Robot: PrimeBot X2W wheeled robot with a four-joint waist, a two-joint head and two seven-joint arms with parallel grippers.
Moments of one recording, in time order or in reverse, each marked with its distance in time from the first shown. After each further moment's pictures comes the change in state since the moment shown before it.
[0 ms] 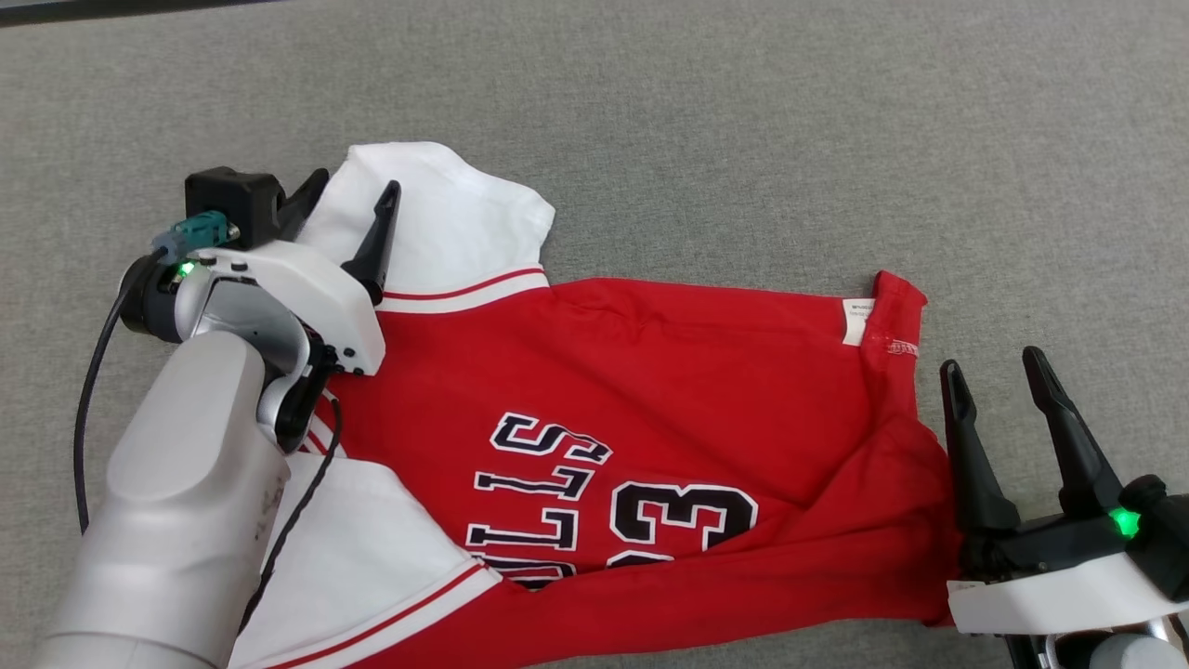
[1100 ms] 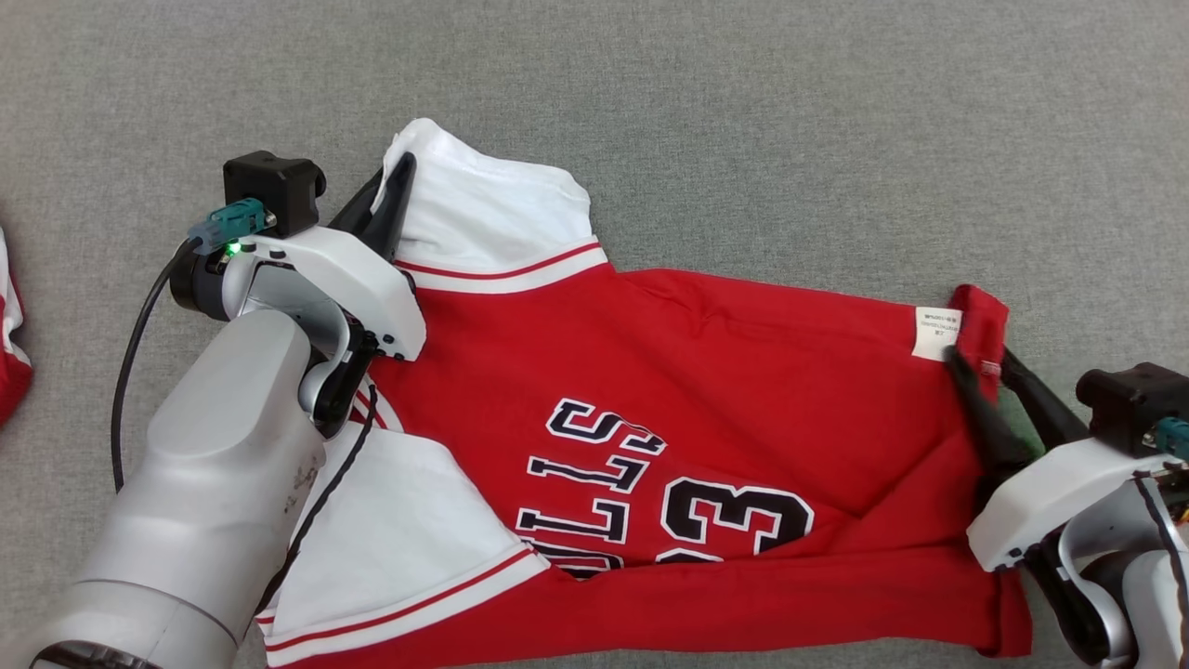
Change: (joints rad) left arm -0.145 -0.009 -0.284 0.195 -0.253 -0.007 -0.181; right arm -0.163 -0.109 0.019 0.156 0.034 -0.001 0.368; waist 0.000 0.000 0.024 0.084
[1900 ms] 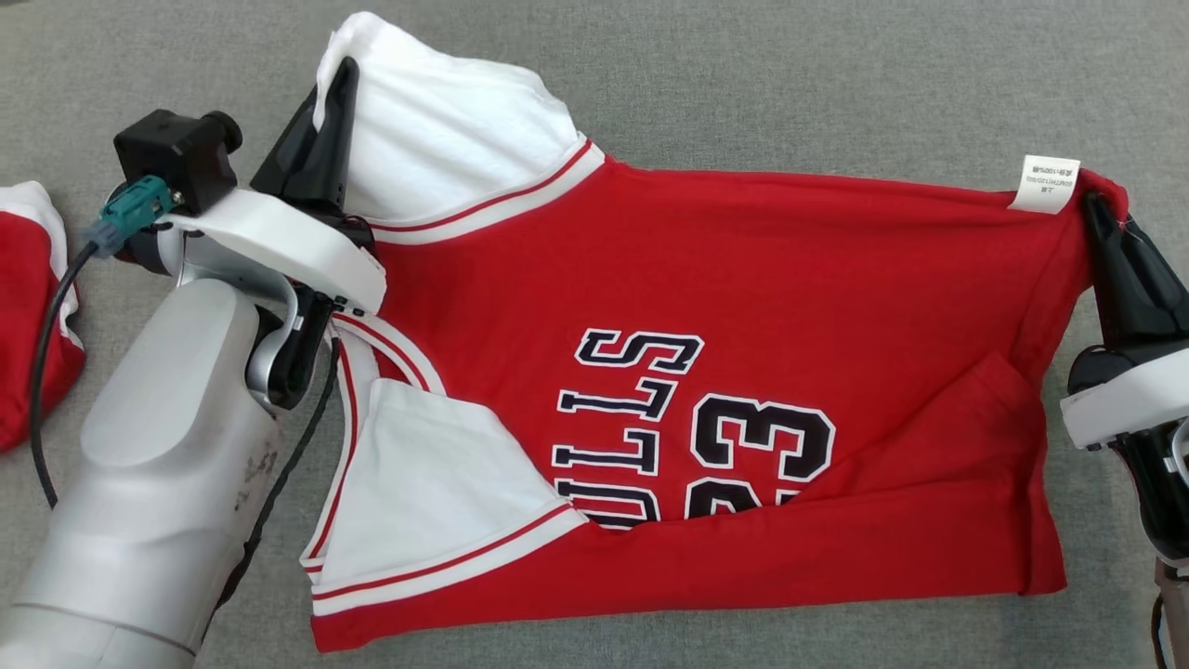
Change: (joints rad) left arm 0.026 0.068 0.110 -0.221 0.017 0.035 -0.066; right arm -0.152 -0.045 -0.111 -0.028 0.144 0.000 -0.067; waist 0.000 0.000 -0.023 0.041
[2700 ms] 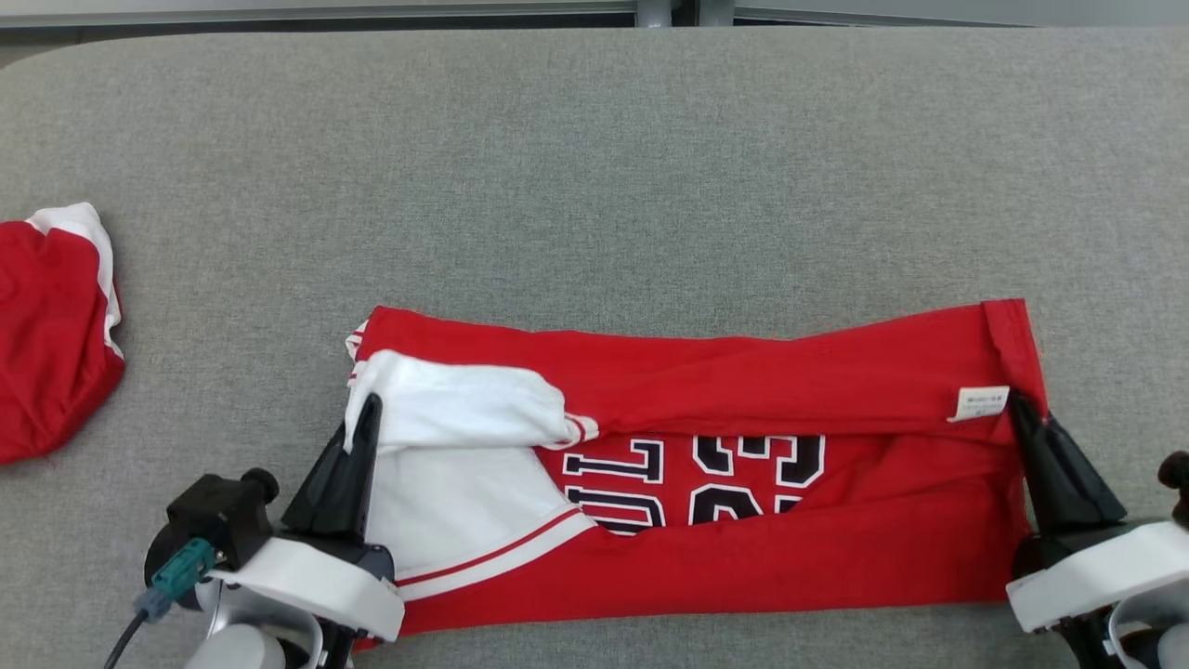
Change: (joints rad) left arm 0.710 0.066 0.110 -0.565 0.085 0.150 0.043; right arm 0.267 -0.048 0.136 0.049 0.128 0.000 -0.190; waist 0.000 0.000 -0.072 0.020
